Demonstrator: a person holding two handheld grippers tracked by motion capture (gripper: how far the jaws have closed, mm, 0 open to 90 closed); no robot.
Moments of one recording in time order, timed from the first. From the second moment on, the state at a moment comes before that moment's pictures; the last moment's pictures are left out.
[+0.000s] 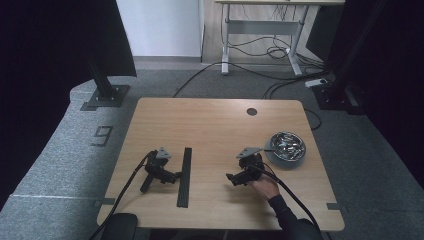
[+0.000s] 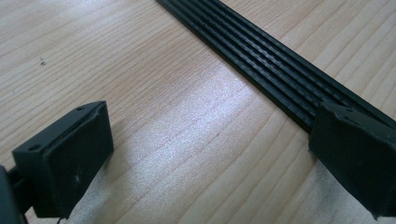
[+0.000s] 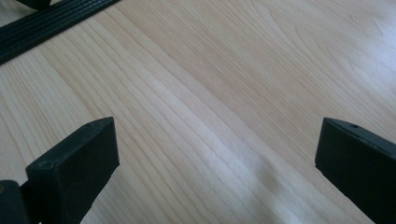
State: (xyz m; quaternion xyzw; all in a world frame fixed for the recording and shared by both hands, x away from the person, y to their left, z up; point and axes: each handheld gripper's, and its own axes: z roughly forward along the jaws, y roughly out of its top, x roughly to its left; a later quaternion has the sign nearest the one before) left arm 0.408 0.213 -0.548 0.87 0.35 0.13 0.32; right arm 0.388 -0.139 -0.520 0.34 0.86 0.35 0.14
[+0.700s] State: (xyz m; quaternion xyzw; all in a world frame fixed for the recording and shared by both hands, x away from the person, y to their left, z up) left arm 0.408 0.213 -0.548 0.87 0.35 0.13 0.32; right arm 0.410 -0.078 -0.514 0.32 0.87 0.34 0.13
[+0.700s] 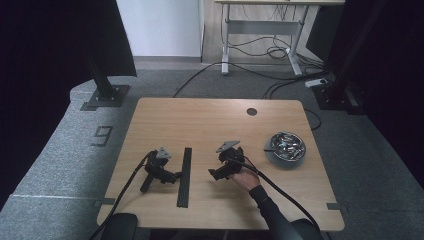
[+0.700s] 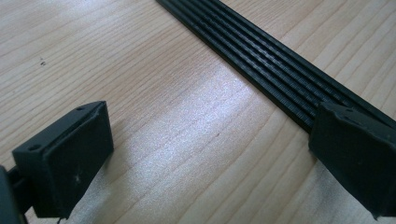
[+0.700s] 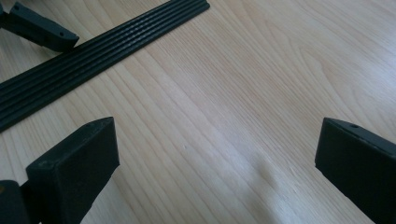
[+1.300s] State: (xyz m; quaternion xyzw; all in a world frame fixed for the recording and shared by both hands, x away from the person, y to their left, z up) left arm 0.408 0.213 -0.548 0.87 0.35 0.13 0.32; right arm 0.424 -0.026 -0.522 0.31 0.88 0.34 0.12
